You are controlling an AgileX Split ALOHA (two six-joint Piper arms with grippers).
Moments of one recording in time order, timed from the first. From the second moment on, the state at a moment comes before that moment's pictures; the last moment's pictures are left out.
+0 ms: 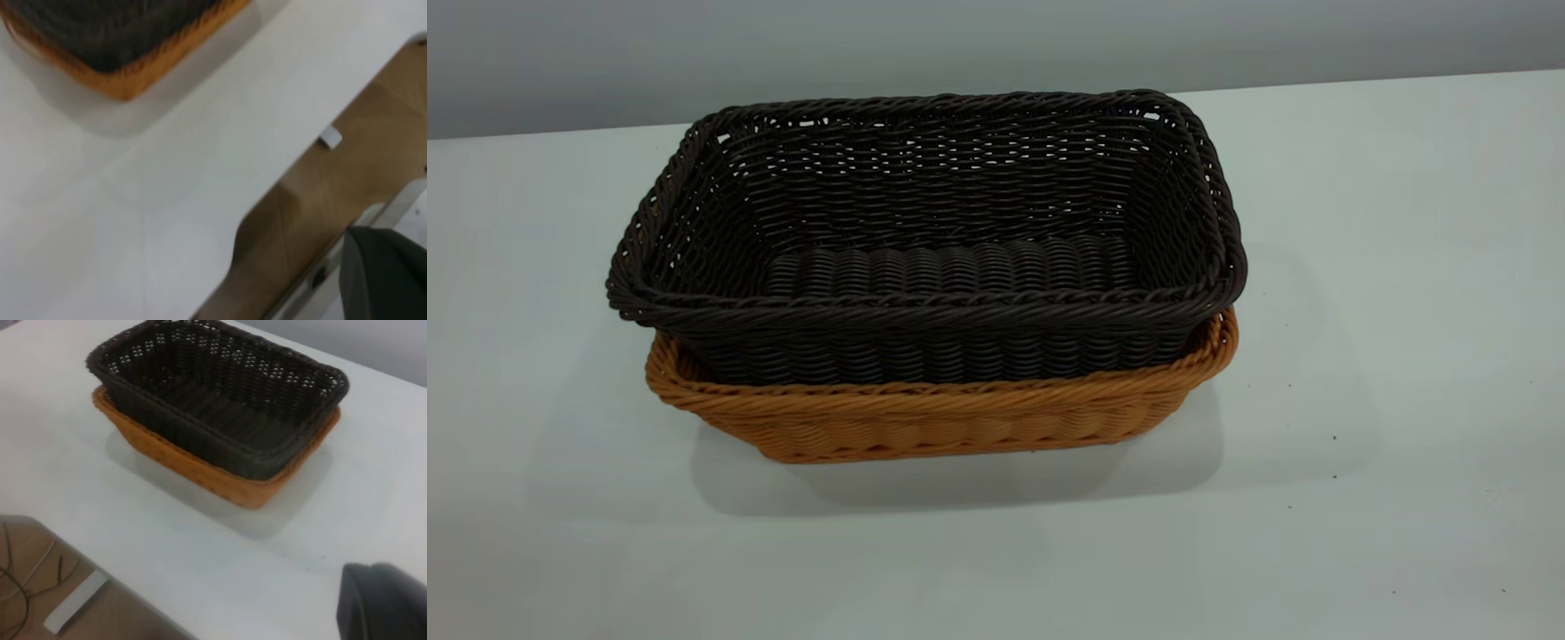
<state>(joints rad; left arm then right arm) -0.70 0.22 -0.48 -0.07 1.14 0.10 0.48 0.03 -0.51 0.12 1.05 -0.13</state>
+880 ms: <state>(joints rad) -0.70 0.11 -0.45 -0.07 1.08 0.11 0.48 0.03 -0.48 0.13 1.06 -0.09</state>
